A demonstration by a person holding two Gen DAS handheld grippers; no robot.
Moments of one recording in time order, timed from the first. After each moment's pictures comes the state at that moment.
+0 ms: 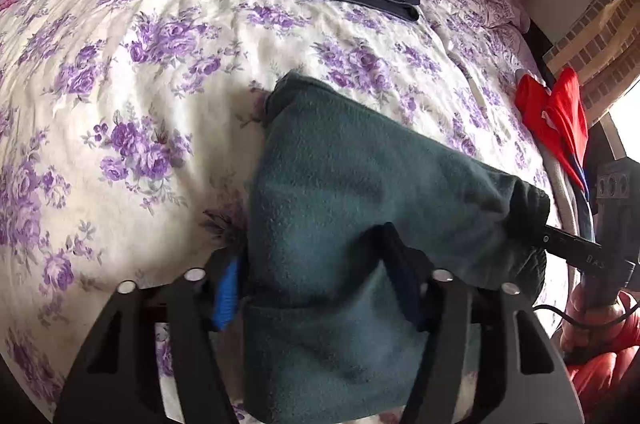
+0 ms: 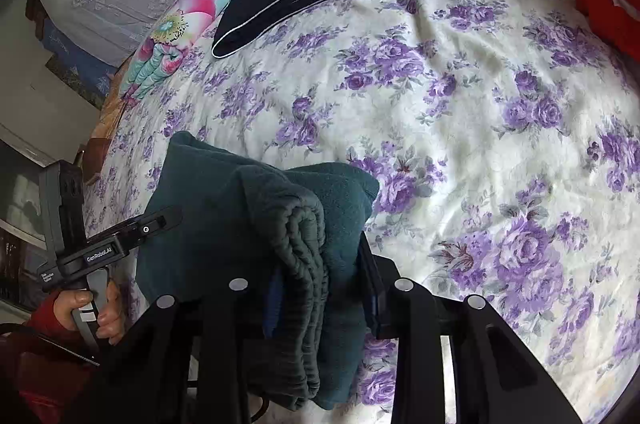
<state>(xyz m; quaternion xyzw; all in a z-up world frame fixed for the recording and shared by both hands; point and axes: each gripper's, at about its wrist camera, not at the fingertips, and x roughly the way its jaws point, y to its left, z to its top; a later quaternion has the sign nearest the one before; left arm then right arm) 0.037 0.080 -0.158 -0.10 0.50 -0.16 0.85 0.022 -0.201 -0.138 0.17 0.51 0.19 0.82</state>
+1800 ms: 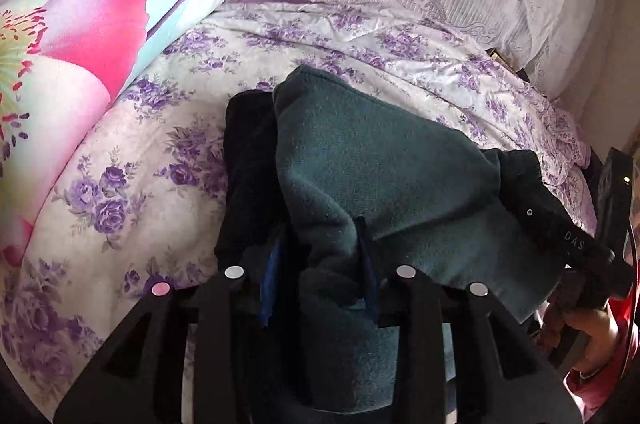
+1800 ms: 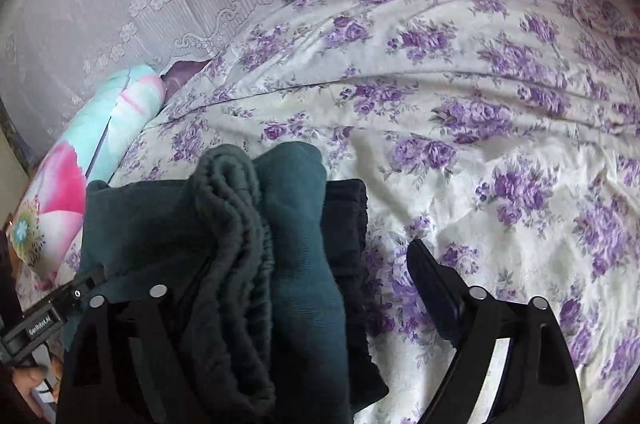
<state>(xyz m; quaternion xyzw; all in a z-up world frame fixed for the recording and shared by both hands) 0.372 0.091 -0.123 -0.13 0.35 -0.11 0.92 0.410 -0.199 -0.116 0.13 0.36 0.10 0.92</state>
